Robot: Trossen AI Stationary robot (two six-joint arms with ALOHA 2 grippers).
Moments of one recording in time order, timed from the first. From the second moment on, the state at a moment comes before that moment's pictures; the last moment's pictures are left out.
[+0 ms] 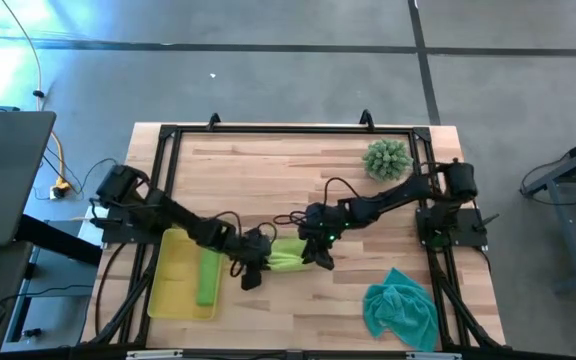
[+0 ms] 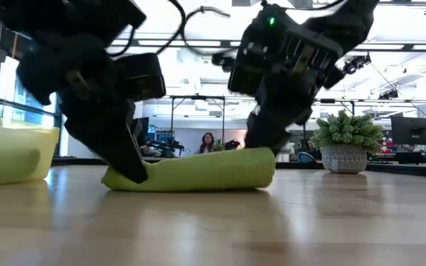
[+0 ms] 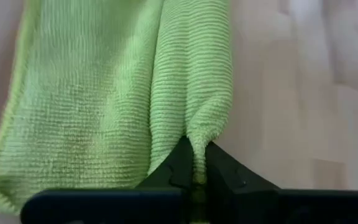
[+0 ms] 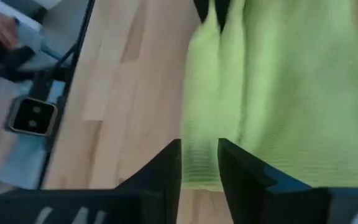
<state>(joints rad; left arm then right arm) -0.22 1.78 0.69 0.20 0.03 -0.52 0.08 1.84 0.92 0.13 -0.50 0.29</state>
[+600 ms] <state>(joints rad) 0.03 1.79 0.68 0.18 0.41 -0.66 0.38 1.79 0.92 0.09 0.22 -0.32</state>
